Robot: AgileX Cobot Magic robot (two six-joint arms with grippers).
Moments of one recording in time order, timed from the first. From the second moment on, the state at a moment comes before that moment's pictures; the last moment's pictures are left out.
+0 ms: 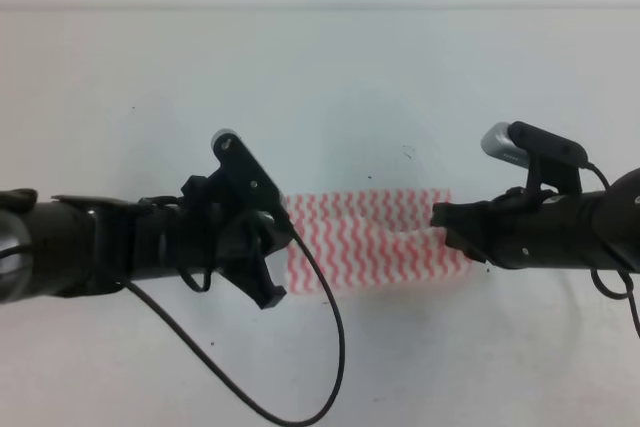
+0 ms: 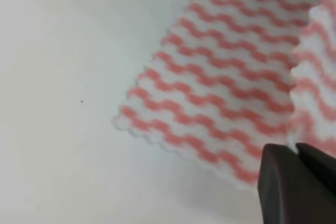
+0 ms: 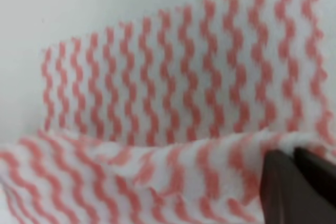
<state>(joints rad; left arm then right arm) -0.44 1.73 -0.83 -1.74 0.32 2.33 0.43 1.64 -0.85 0.95 0.20 -0.32</state>
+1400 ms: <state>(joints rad) -0.44 1.83 -0.95 -1.75 0.26 2.26 0.38 1.75 -0.98 0.95 0.24 -0.32</state>
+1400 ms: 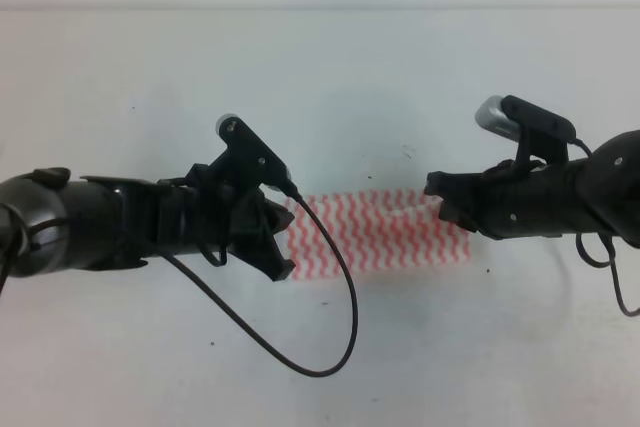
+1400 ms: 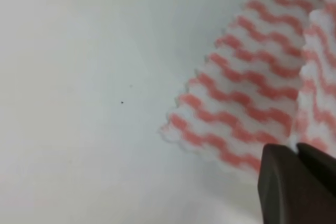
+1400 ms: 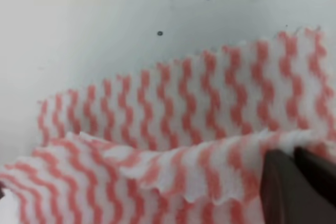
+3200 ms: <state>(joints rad) -0.44 1.88 -1.01 -1.75 0.17 2.25 0.37 1.84 -1.04 0.94 0.23 -0.32</state>
